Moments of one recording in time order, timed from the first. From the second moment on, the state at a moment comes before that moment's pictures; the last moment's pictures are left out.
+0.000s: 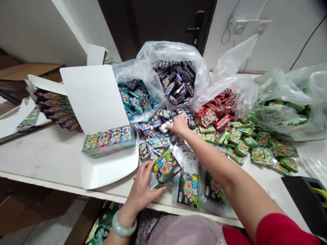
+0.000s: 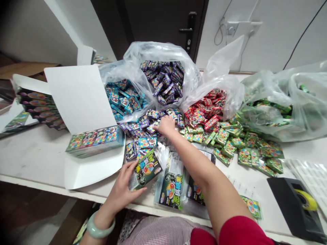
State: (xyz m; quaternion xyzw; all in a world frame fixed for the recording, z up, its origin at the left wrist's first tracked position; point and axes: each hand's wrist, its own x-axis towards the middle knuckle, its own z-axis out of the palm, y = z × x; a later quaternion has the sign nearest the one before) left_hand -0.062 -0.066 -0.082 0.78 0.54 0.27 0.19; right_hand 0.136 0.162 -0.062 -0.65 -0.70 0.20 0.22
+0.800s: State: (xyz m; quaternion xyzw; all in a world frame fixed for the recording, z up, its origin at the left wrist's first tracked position) left_hand -0.066 -0.071 -0.079 0.81 0.51 0.25 0.16; right_hand 0.232 0.047 -0.073 -0.42 -0.88 0.19 0.10
